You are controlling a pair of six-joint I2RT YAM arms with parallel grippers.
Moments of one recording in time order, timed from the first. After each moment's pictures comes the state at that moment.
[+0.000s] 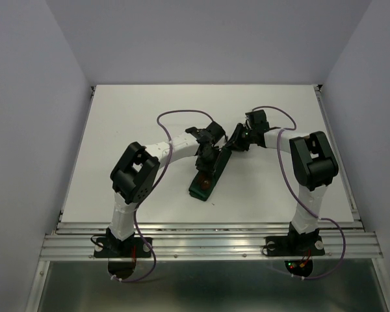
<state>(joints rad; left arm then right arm) -0.80 2.00 1.50 -0.75 0.14 -0.36 0.28 1.98 1.19 -0.08 -0.41 0.70</state>
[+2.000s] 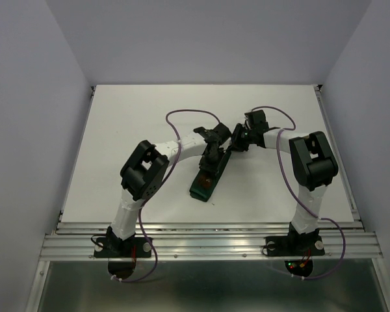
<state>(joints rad) -0.82 2.10 1.60 -0.80 0.09 -0.31 0.29 1.98 1.19 -0.08 -0.41 0.70</state>
